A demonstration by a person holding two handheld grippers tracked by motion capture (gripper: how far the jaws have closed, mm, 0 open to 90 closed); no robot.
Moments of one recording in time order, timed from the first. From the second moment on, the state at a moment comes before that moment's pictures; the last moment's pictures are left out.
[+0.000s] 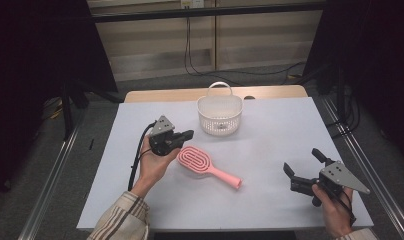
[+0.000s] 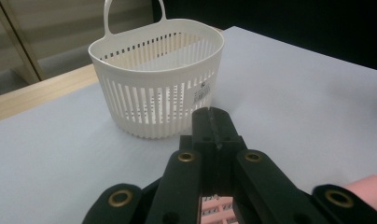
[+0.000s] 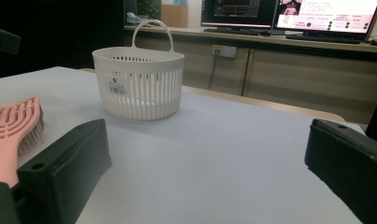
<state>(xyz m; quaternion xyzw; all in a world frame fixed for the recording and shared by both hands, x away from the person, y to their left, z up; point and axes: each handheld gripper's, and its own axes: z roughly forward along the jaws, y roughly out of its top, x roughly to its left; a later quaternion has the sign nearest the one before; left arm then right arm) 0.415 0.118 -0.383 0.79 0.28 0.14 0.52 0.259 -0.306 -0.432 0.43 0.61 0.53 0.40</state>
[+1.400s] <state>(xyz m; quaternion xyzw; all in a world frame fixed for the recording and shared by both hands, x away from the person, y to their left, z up) 0.452 0.094 -0.415 0.87 0.29 0.10 0.38 0.258 -0.304 -0.432 0.43 0.62 0.52 0.39</state>
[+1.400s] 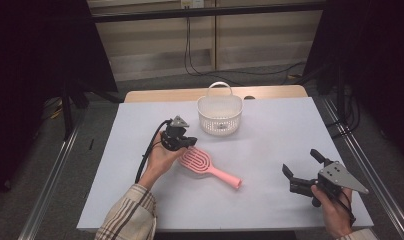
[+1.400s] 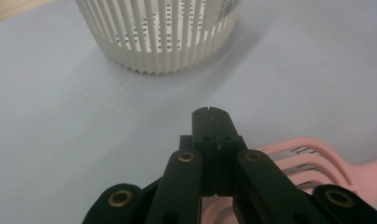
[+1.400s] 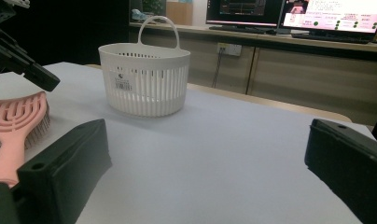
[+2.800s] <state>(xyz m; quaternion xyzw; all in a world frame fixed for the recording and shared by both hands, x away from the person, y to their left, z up) 0.450 0.110 -0.424 0.88 0.31 0.07 0.35 0.257 -0.305 -0.432 0.43 0.62 0.52 0.40</state>
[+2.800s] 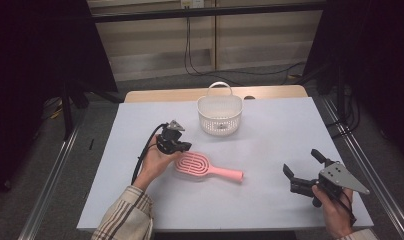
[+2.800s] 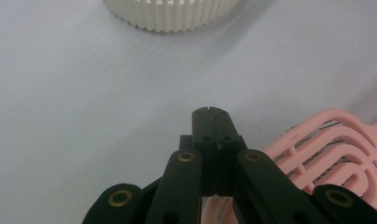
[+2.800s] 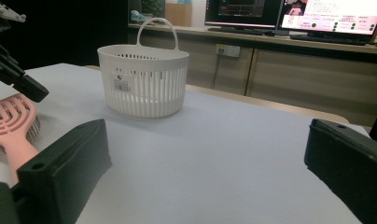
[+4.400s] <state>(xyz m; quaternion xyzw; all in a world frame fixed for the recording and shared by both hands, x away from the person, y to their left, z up) 0.425 0.128 -0.426 0.90 0.29 0.06 0.32 0.257 -0.305 -0.432 0.43 0.62 0.52 0.40</state>
